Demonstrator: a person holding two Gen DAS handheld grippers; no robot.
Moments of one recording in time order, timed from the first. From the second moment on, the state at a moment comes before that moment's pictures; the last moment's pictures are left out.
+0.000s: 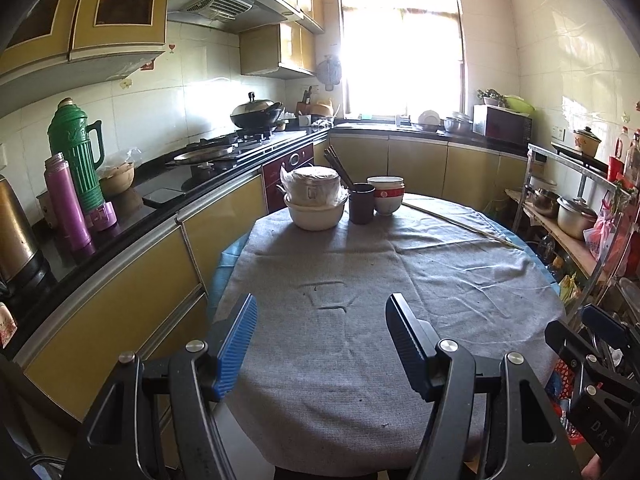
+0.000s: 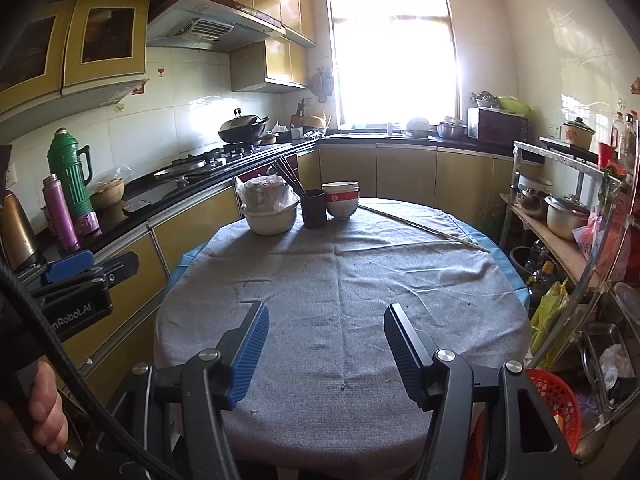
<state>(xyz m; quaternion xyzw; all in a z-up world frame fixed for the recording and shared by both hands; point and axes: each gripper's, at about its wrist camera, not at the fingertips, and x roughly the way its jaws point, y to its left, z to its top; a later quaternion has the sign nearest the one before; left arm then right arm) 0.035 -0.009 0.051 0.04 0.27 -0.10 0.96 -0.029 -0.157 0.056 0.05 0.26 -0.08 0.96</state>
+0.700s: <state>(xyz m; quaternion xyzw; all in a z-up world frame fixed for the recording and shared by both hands) 0.027 -0.010 0.058 0.04 0.26 -0.09 0.96 -0.033 -0.155 0.064 0.05 0.25 -0.08 0.96</state>
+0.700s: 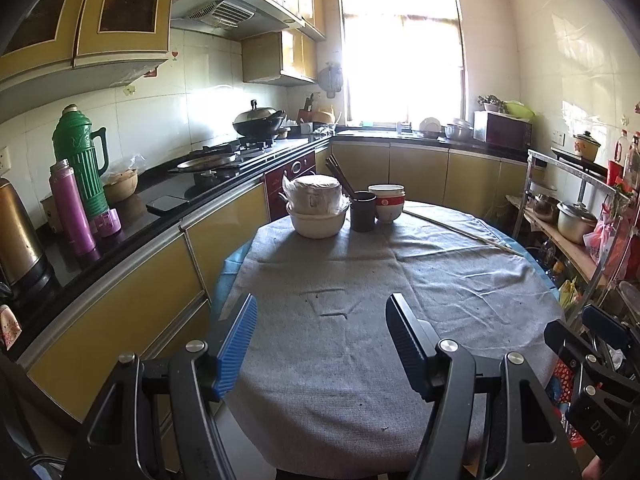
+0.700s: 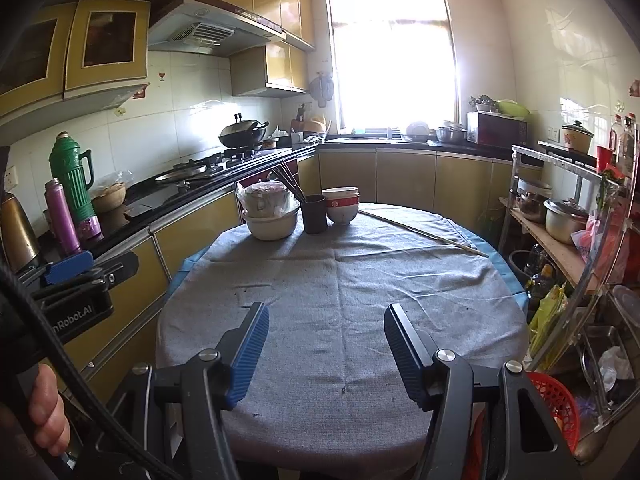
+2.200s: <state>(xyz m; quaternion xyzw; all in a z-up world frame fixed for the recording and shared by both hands) 0.046 -0.004 0.048 0.05 0.28 -0.08 0.96 -0.003 -0.159 0.055 0.06 0.26 -0.07 0.96</state>
